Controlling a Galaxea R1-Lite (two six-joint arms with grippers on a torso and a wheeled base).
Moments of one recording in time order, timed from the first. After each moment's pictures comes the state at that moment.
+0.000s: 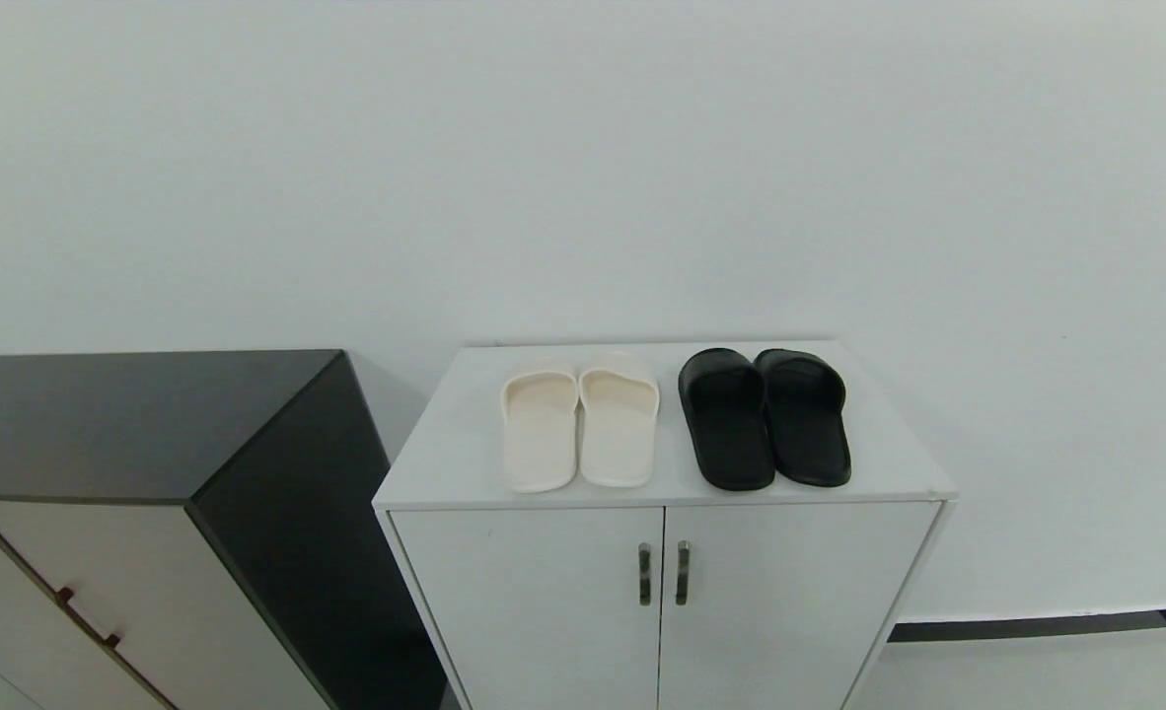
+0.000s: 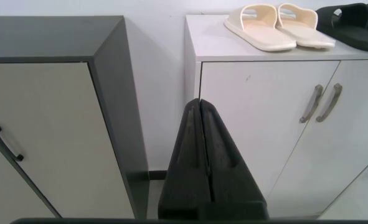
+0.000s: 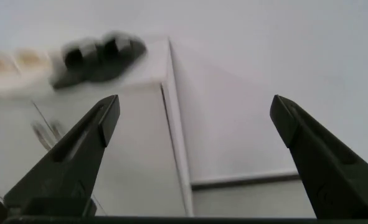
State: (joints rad) left arm 0.00 0.00 0.00 0.00 0.00 -0.01; right arm 0.00 0.03 -0.11 -0.02 -0.03 0.08
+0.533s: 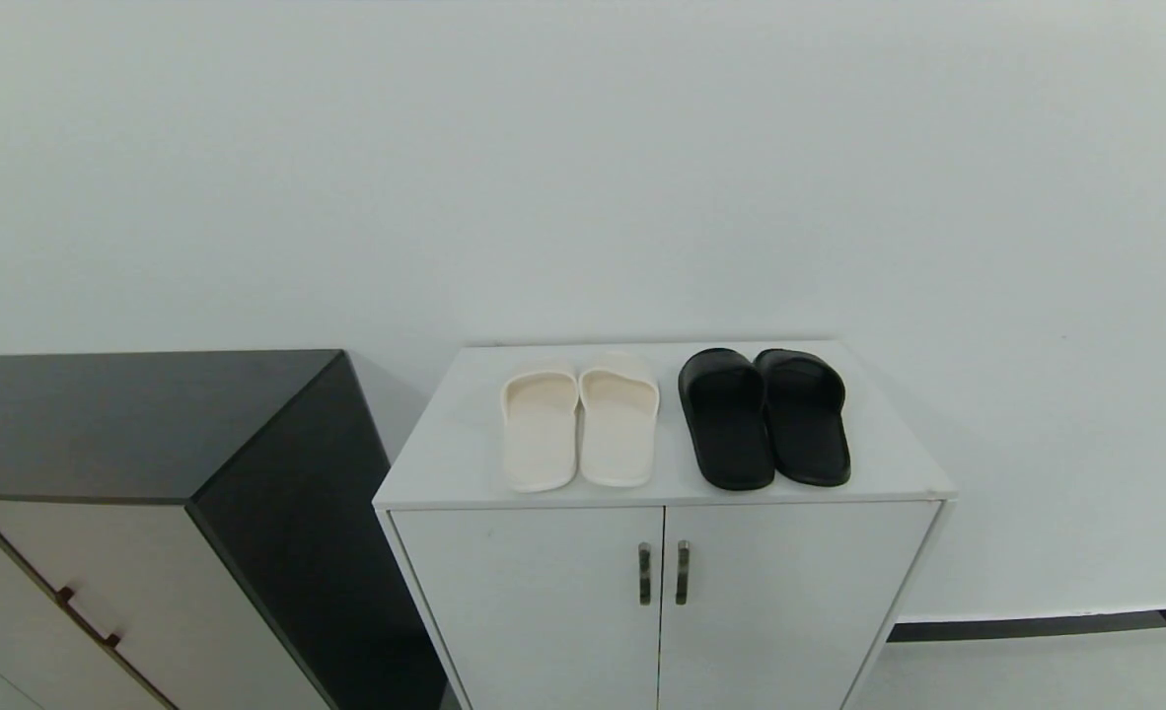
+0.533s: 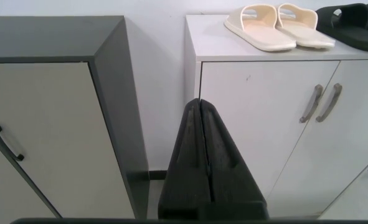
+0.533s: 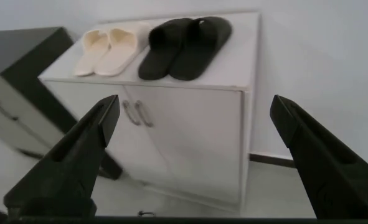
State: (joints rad) left arm 0.00 0.00 0.00 0.00 0.00 -0.01; right arm 0.11 0.66 -0.52 0.04 0.24 0.14
